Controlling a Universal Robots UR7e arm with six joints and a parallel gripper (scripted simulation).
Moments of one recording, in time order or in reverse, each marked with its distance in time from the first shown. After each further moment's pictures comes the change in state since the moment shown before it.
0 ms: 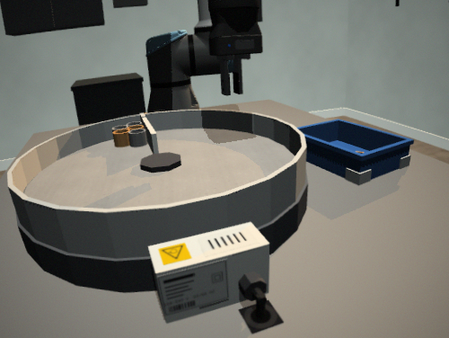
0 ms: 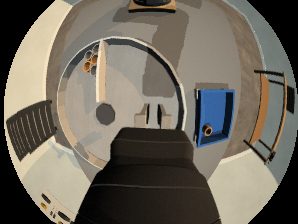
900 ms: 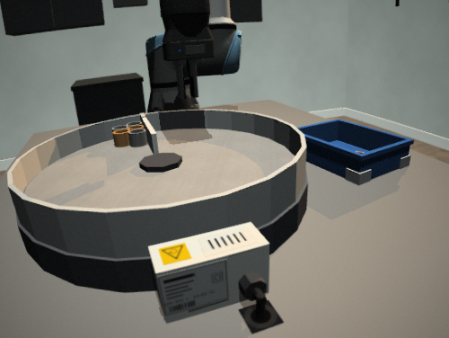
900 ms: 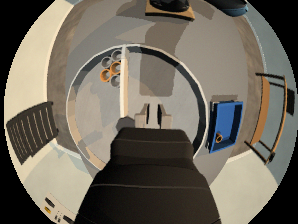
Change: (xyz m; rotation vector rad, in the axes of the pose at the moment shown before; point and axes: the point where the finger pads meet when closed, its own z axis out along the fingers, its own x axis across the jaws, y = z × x) arm -0.066 -0.034 0.003 0.000 0.000 -0.001
